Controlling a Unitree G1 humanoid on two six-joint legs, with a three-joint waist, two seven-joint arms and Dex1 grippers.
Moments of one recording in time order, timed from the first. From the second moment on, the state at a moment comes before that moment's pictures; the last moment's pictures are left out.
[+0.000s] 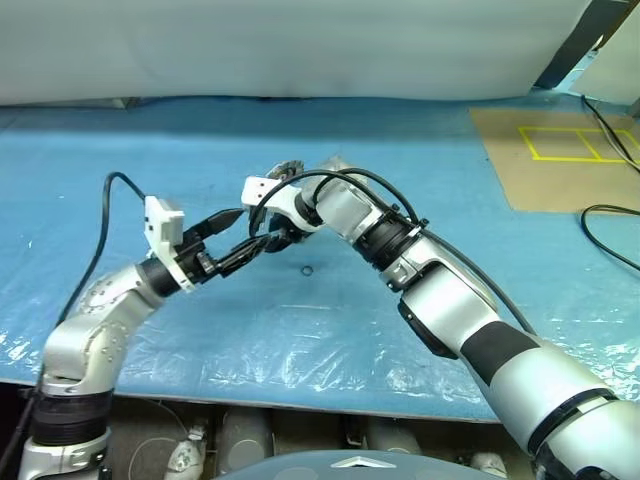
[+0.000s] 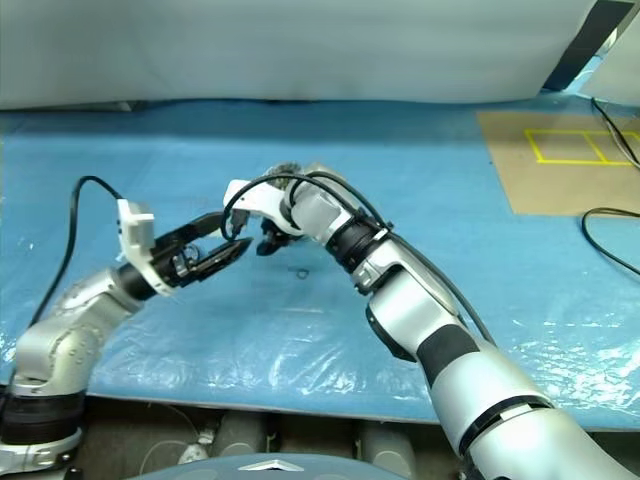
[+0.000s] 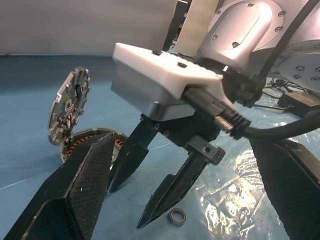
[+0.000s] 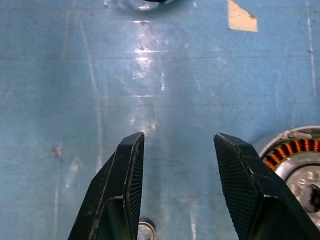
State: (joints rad) left arm -0.11 0.54 0.22 -0.33 -0.76 0.50 -0.78; right arm -1.22 -0.04 0.58 0.59 -0.29 0.77 1.22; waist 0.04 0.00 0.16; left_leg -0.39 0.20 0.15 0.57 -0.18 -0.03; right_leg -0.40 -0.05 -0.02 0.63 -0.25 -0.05
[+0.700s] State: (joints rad) left arm -0.06 0.56 0.14 -0.30 -0.64 0.43 -0.84; right arm -1.21 -0.11 0.56 0.77 -0.31 0.52 1.03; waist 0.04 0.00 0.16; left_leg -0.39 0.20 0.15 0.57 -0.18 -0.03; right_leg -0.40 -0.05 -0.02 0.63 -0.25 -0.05
